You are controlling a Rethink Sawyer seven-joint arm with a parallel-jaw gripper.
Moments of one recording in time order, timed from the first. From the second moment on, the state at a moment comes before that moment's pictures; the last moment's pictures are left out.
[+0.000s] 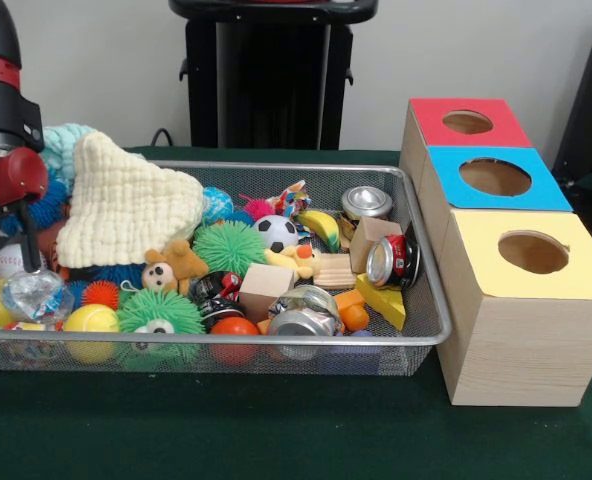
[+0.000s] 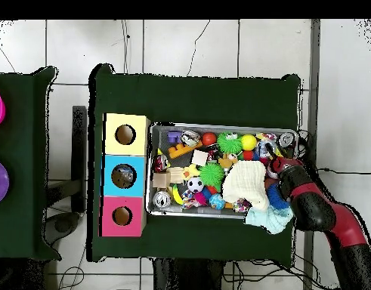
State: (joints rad) arm -1.55 -0.12 1.01 1.69 -0.88 0.21 1.61
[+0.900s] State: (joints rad) arm -1.51 -0.03 1.02 1.66 -0.84 0.21 1.61
